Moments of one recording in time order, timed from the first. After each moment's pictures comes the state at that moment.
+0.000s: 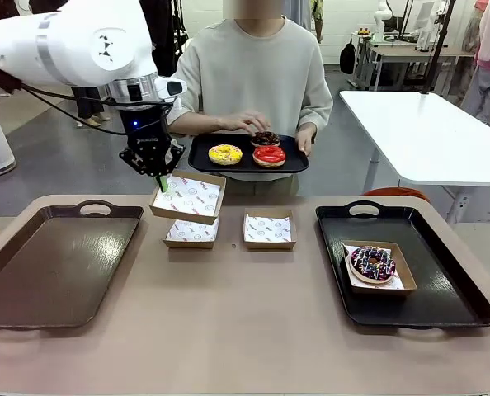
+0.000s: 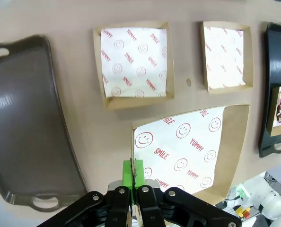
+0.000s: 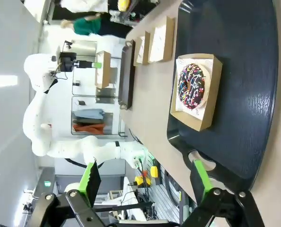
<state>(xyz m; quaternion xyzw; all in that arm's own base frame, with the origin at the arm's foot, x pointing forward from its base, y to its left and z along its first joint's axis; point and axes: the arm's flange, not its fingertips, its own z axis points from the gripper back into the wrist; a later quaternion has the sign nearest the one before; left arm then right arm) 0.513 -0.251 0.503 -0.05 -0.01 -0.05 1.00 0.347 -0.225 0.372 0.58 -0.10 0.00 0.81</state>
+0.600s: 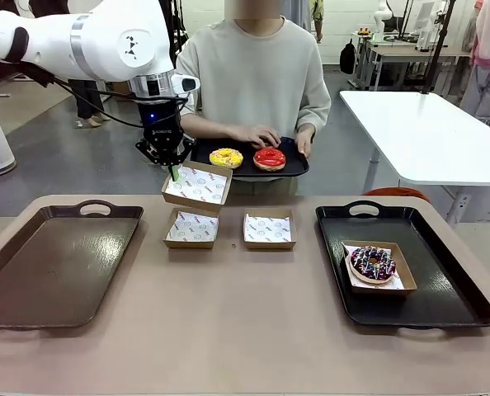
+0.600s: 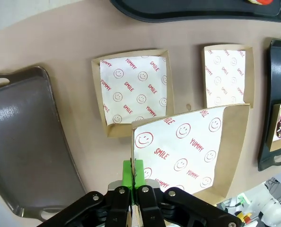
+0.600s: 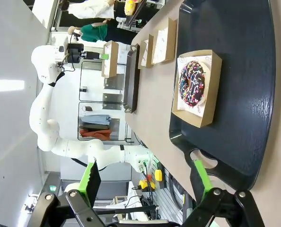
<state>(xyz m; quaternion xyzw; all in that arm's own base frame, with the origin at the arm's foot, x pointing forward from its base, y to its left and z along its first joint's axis) 0.560 -0.263 0.498 -0.04 -0.01 -0.06 1.00 0.330 -0.227 0.358 0.60 -0.11 -0.02 0.80</state>
